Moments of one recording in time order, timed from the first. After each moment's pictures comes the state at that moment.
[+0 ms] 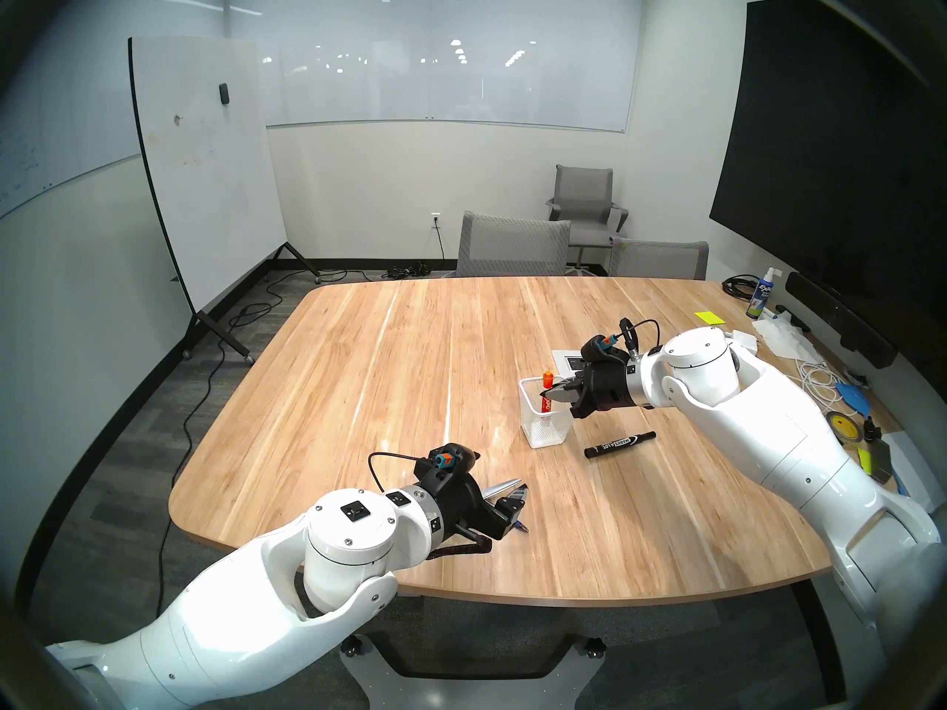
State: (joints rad) left arm 1.56 -0.92 -0.89 -2.10 -0.59 0.49 0.14; right arm -0.94 -0.82 0.92 -1.47 0.51 0.58 0.65
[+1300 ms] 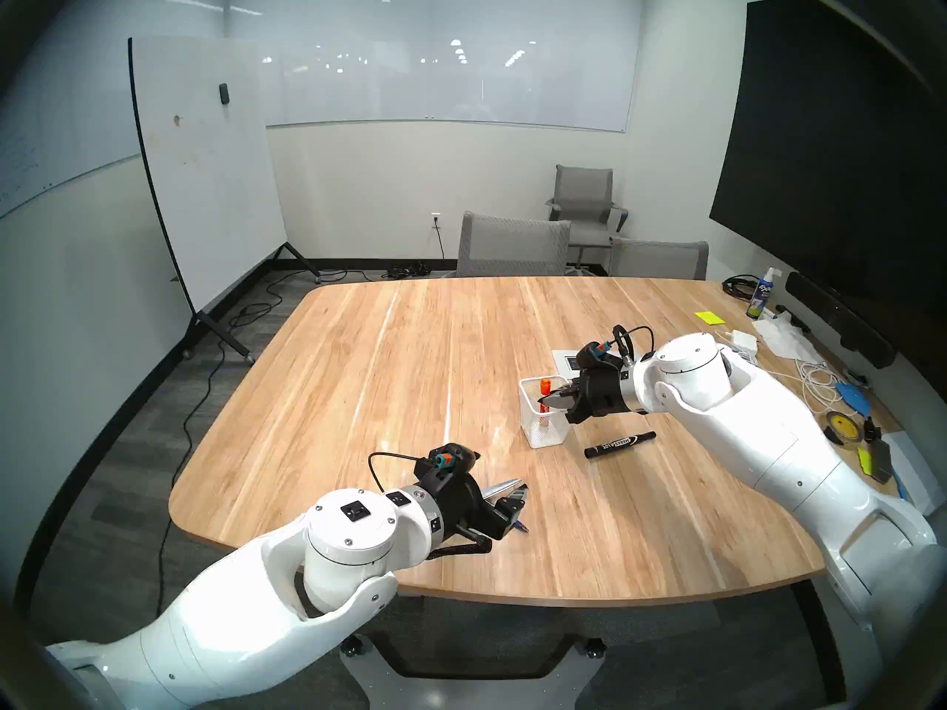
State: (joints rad) left arm 1.56 -0.92 -0.89 -2.10 -0.59 0.49 0.14; right arm -0.94 -0.85 0.90 -1.44 0.49 0.60 0.63
